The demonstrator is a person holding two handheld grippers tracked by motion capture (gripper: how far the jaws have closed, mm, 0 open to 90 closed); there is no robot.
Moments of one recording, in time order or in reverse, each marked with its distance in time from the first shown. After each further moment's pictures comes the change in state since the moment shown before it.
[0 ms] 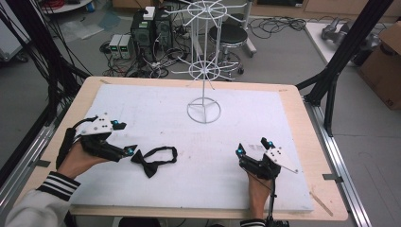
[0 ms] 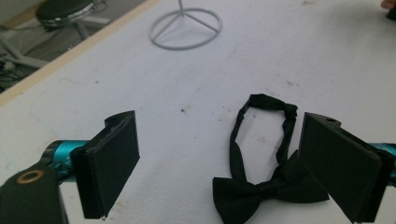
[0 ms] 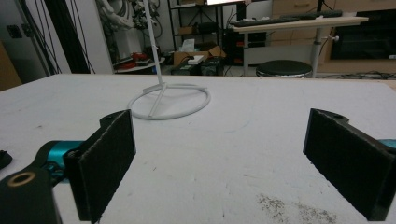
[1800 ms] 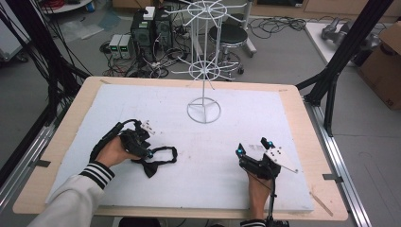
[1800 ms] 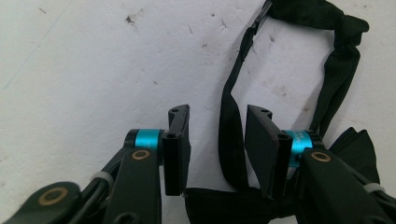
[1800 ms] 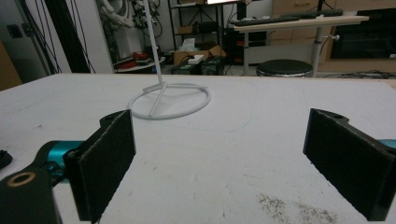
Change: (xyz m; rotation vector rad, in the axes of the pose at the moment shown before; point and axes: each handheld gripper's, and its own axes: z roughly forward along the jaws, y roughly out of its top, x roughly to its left) left arm -0.005 0.004 0.101 0.547 -0.075 -0.042; right arm 0.000 0.000 0.000 0.002 0.000 0.002
